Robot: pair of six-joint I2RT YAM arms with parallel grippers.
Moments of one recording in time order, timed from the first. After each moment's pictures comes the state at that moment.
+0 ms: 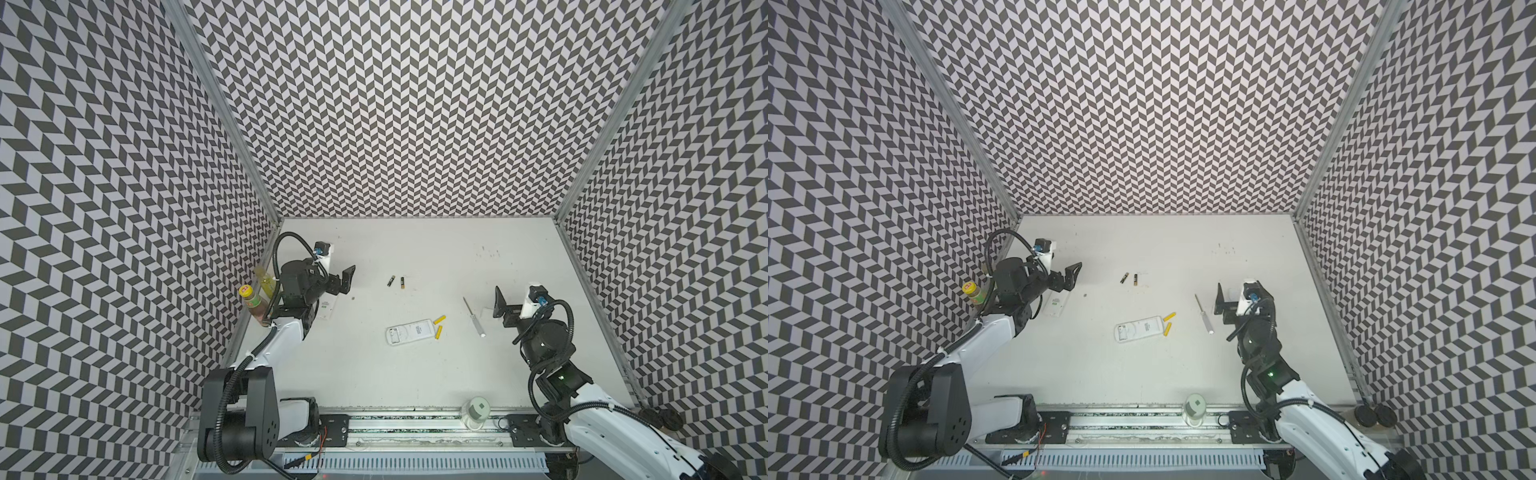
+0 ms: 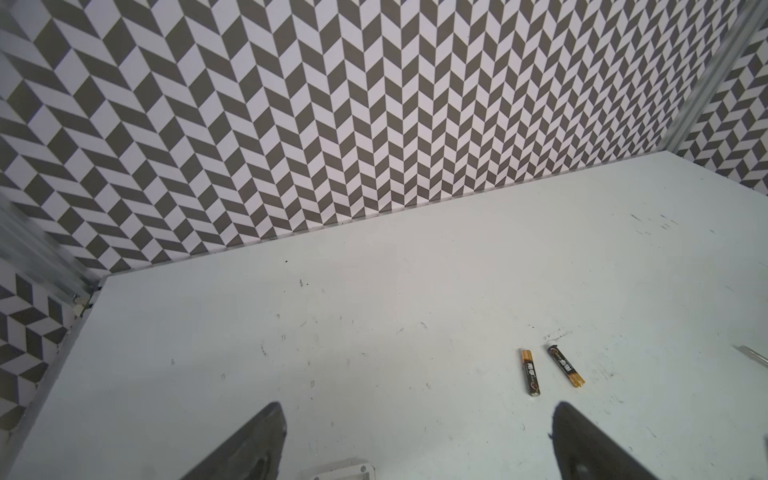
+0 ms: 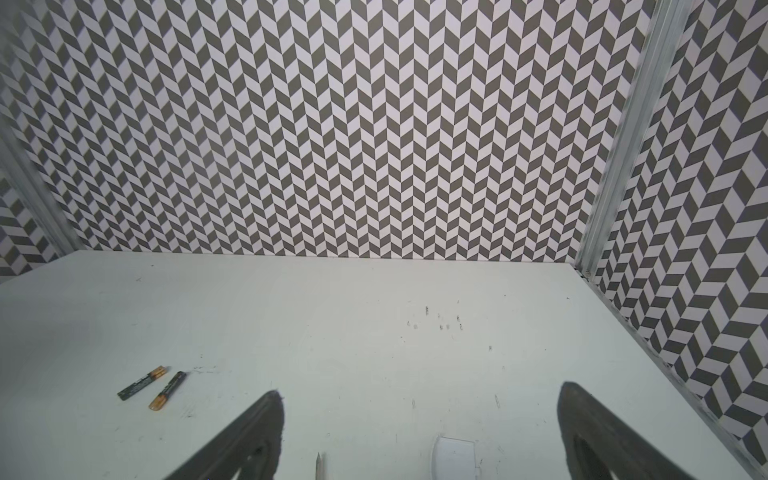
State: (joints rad) left arm 0.01 1.27 0.63 0.31 0.39 0.14; right arm 0.49 0.71 0.18 0.53 0.48 -0.03
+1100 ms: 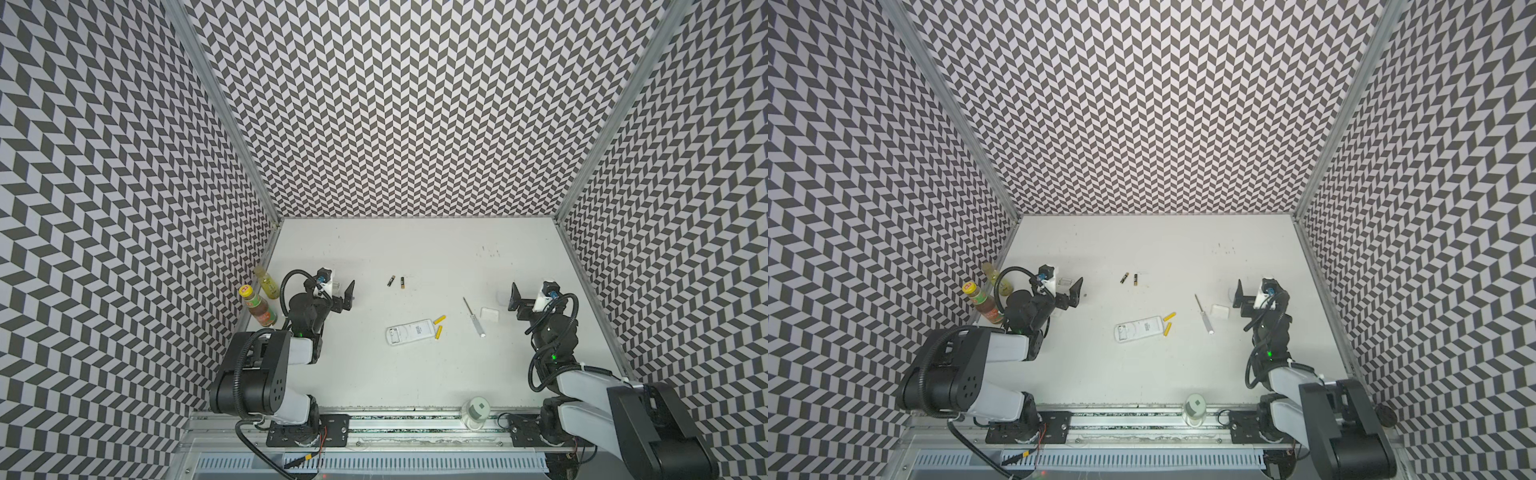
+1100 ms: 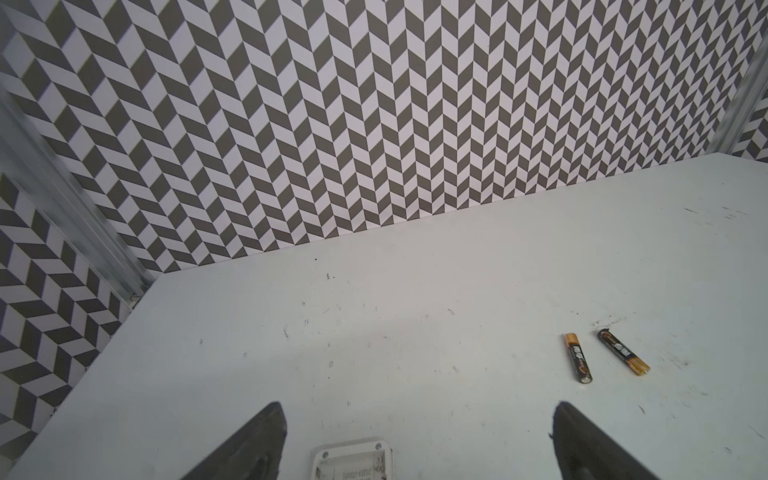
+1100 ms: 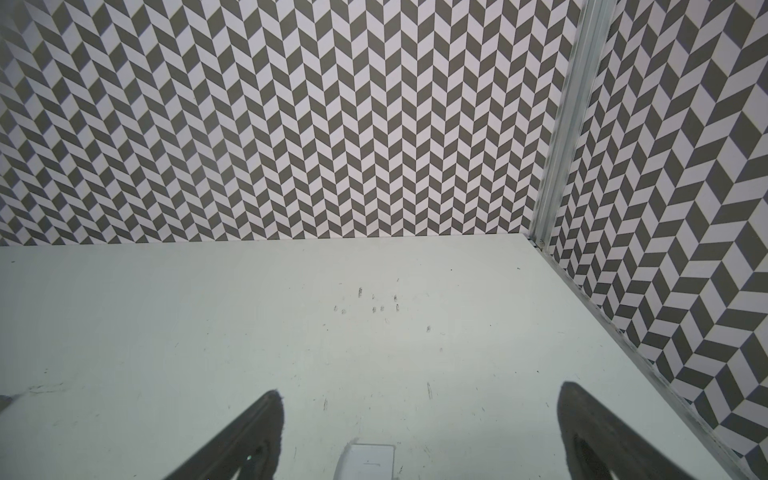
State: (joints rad) left arm 0.00 1.50 0.29 1.09 0.28 0.12; right arm 0.09 1.20 0.09 1.08 0.16 0.00
